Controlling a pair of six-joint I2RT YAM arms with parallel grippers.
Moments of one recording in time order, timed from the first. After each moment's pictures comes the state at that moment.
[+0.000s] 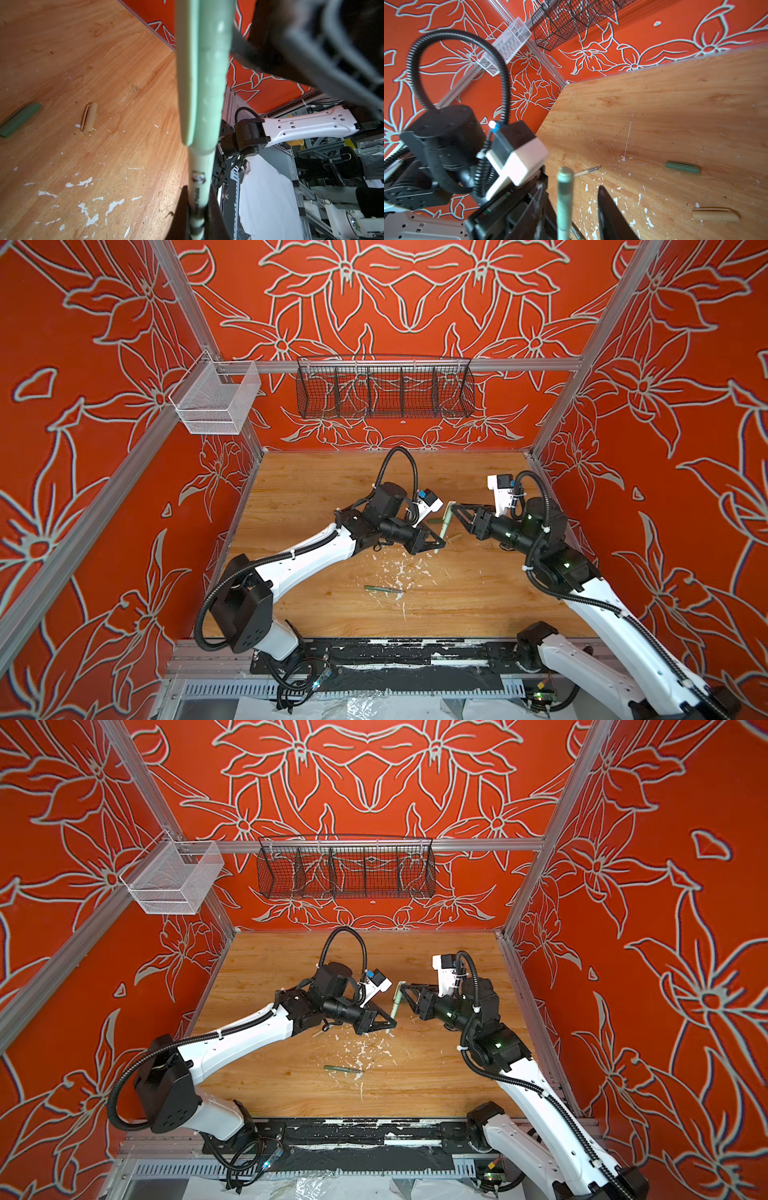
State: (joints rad) left arm -0.73 1.50 1.17 -0.25 0.73 -0.25; right arm 0.40 0.84 0.82 -0.22 -0.40 0.57
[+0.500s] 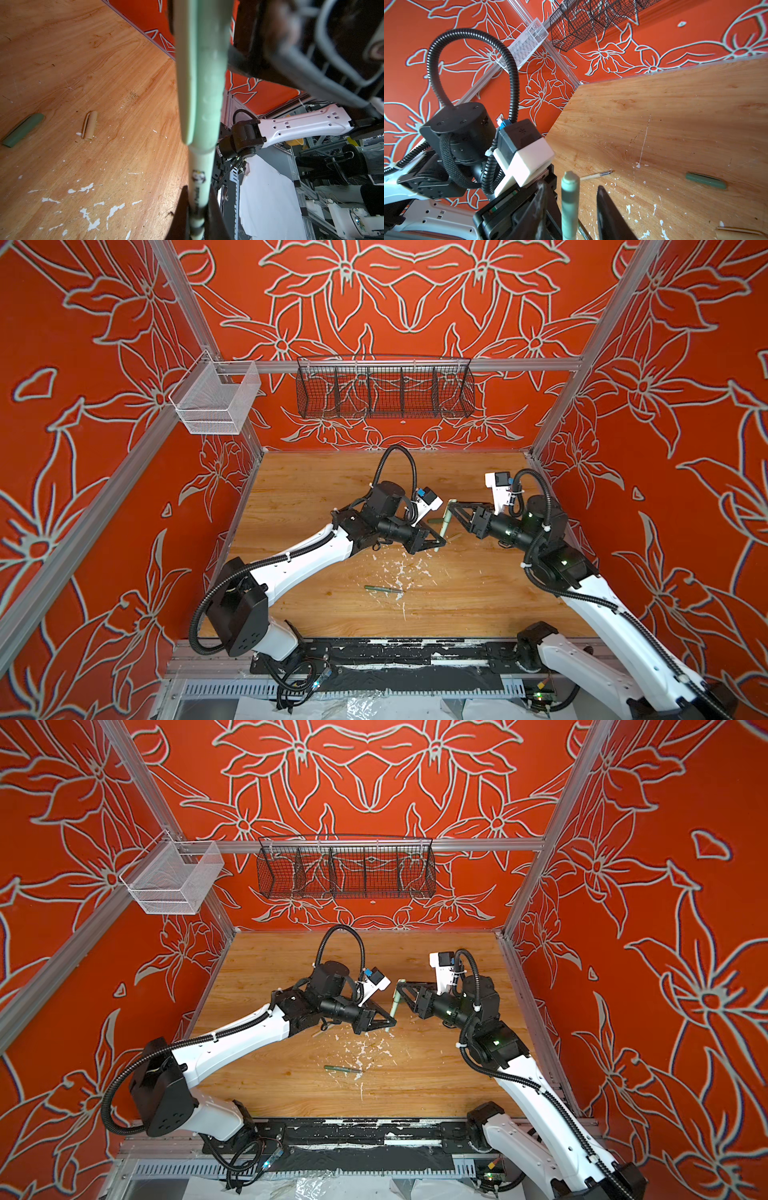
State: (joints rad) left arm -0.73 1.49 1.17 -0.24 0.73 -0.24; right arm 0.39 0.86 0.82 -0.14 -0.49 0.59
